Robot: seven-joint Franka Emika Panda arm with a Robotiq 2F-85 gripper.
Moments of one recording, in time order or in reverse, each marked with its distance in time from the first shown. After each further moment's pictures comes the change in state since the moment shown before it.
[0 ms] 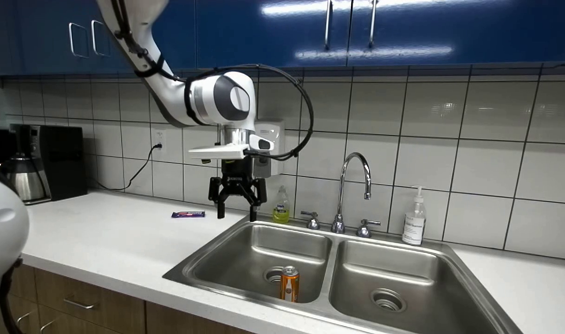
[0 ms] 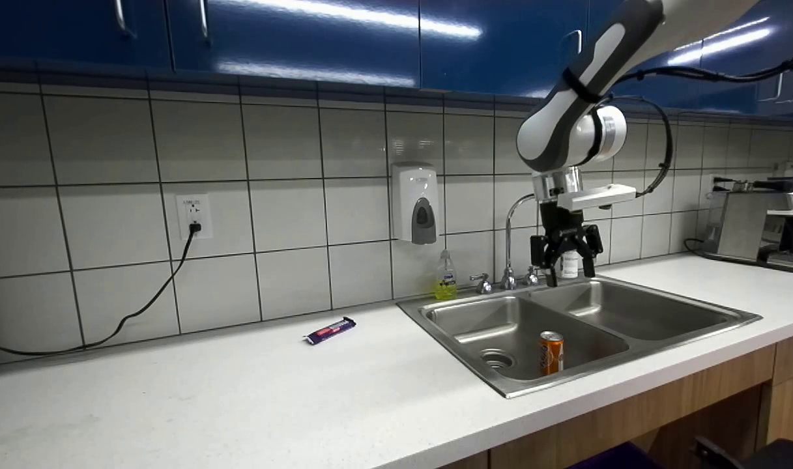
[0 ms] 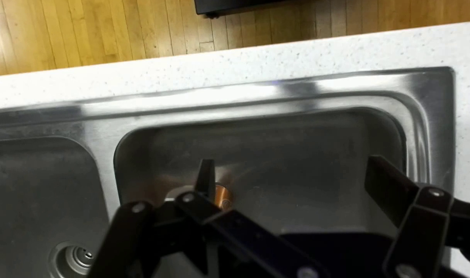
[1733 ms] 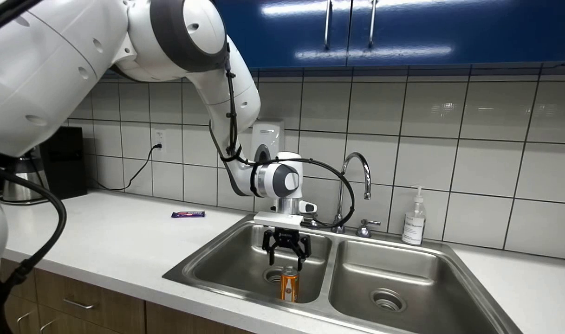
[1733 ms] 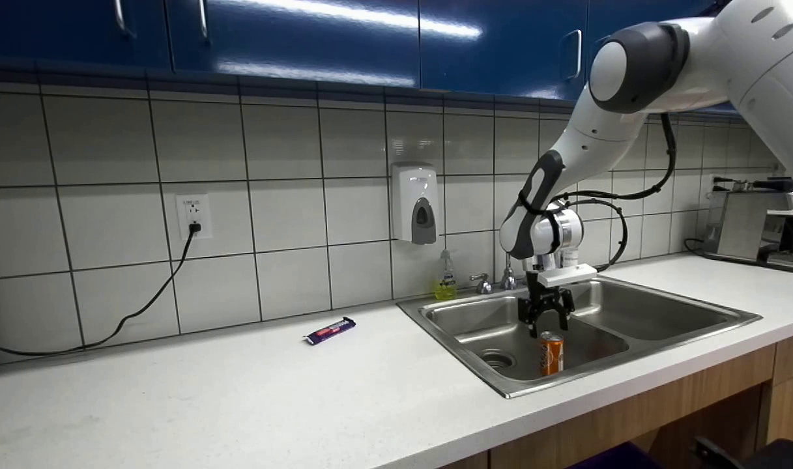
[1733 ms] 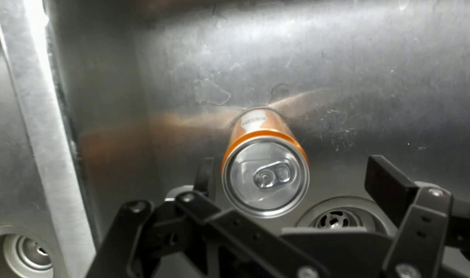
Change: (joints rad) arm -0.137 0.749 0.004 0.529 0.099 0.233 -0.152
